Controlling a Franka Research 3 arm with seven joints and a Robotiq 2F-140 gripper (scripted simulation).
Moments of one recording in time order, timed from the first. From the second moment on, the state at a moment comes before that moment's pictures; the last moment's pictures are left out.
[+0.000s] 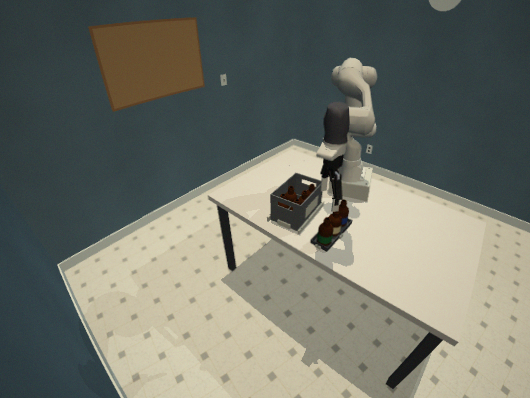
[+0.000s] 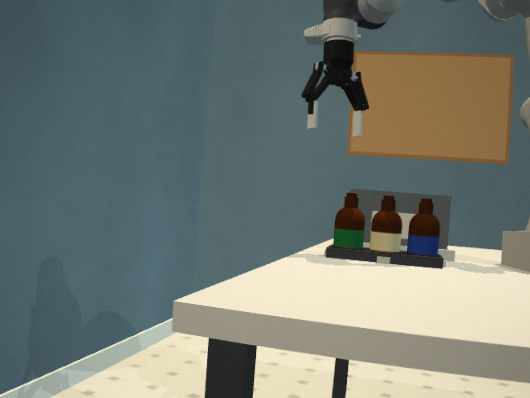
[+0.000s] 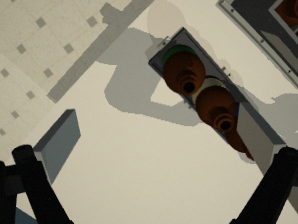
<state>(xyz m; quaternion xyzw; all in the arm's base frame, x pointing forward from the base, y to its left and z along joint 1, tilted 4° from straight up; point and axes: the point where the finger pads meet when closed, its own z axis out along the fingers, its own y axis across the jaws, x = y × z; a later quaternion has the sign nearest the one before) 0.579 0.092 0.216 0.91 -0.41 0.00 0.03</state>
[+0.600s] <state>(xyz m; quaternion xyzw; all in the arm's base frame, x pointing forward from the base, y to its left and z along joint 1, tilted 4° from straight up) 0.479 -0.119 0.204 0.89 -0.45 0.01 0.05</state>
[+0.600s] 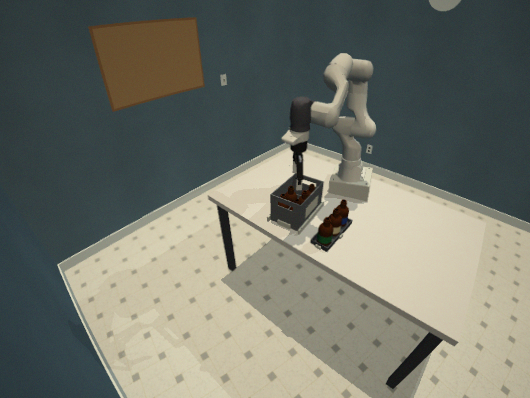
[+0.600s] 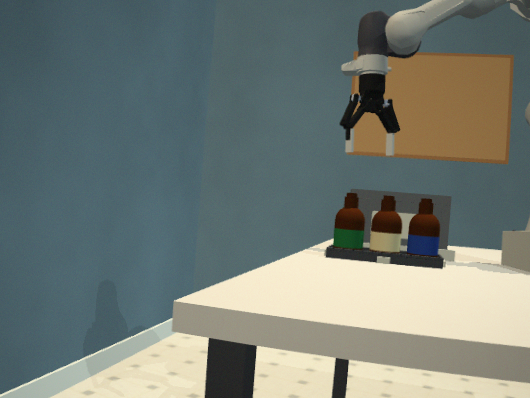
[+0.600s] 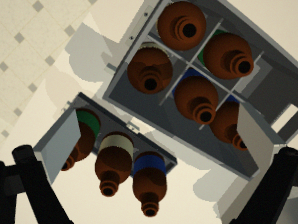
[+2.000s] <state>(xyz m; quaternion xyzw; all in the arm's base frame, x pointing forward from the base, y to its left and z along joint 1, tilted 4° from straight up) 0.388 -0.202 0.179 0.92 -0.39 0.02 0.03</state>
